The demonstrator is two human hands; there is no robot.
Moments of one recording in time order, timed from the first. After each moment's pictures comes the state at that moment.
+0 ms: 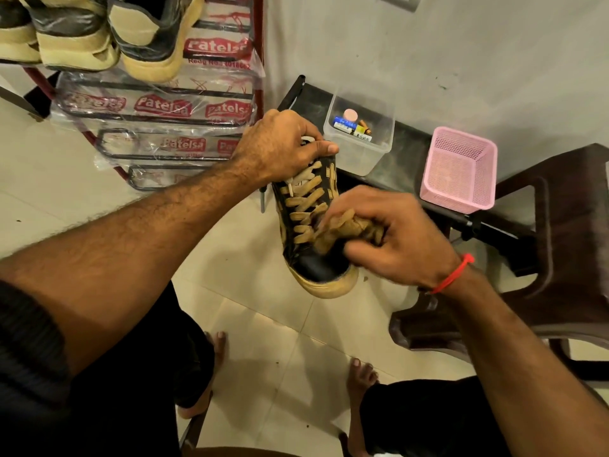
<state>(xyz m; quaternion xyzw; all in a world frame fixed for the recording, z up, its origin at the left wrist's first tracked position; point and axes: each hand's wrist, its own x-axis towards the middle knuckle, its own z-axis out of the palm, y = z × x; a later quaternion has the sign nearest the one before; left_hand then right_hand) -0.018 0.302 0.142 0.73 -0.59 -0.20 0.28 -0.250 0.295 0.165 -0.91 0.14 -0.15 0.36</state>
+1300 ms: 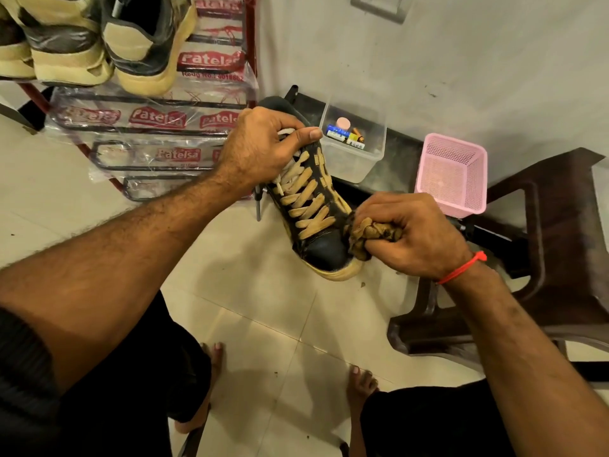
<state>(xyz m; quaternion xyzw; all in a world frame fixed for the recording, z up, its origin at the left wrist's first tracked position) -0.006 0.305 0.132 0.67 -0.58 -0.12 0.44 -0.270 0.264 0.154 -0.94 0.16 -0.16 0.26</state>
